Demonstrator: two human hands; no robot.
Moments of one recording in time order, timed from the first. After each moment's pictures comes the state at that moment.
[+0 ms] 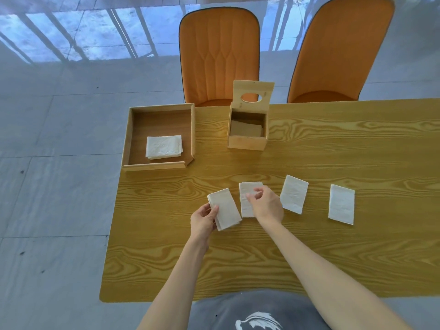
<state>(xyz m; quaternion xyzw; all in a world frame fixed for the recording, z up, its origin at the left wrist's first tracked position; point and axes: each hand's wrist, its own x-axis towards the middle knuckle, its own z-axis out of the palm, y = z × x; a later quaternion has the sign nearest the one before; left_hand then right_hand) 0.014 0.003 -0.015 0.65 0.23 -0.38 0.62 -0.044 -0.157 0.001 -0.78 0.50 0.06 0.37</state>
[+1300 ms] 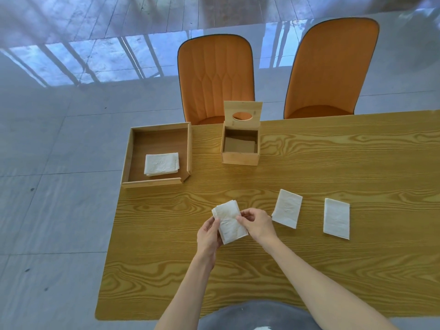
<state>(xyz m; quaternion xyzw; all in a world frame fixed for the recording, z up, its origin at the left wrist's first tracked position) -0.006 -0.024 -0.007 0.62 0.25 -0.38 0.64 -0.062 -0.167 -0.014 -0.74 0.40 0.08 0.53</state>
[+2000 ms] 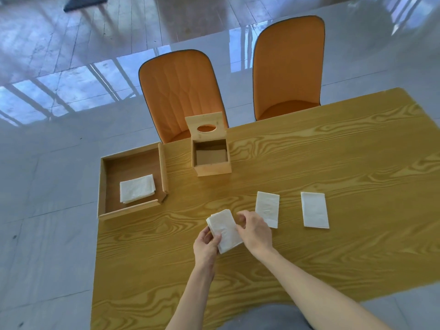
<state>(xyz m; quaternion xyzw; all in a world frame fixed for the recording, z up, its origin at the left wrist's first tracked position) -0.020 -0.059 -0.013 0.69 0.19 -0.38 0.59 -0.084 -0.187 -0.004 -0.83 0.43 0.04 0.36</state>
